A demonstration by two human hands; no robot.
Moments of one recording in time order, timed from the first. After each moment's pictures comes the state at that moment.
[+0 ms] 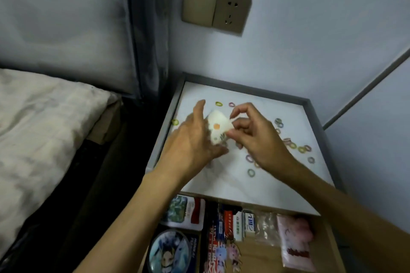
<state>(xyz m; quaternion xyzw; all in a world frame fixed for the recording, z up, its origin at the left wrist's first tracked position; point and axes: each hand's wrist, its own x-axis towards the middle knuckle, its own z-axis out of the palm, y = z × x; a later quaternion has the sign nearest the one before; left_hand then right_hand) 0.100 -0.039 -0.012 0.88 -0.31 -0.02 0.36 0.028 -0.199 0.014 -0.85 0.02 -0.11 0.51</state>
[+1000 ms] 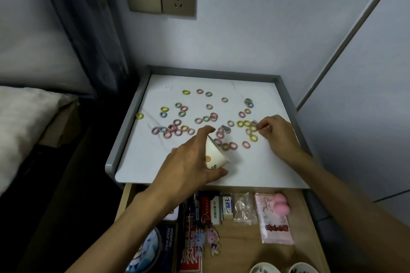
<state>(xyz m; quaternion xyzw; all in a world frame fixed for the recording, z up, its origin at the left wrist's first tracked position) 0.027 -0.084 -0.038 0.84 -0.41 -0.09 0.34 -0.035 -0.355 -0.074 -0.91 0.29 -0.15 0.24</state>
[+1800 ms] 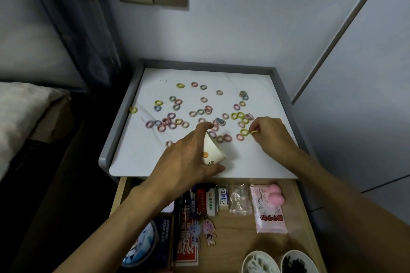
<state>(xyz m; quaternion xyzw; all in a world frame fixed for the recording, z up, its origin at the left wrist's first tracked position) 0.020 -0.088 -0.044 0.84 -0.43 -0.08 0.33 -0.051 -0.331 -0.062 -0.95 0.27 -0.07 0.14</state>
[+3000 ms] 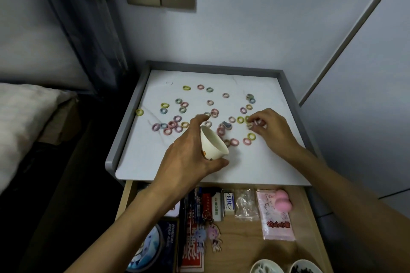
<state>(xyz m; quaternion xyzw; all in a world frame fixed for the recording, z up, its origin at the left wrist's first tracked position) 0.027 -0.090 -0.040 0.82 -0.37 -0.09 0.42 -0.031 -0.352 -0.076 -0.94 0.21 -0.14 0.25</state>
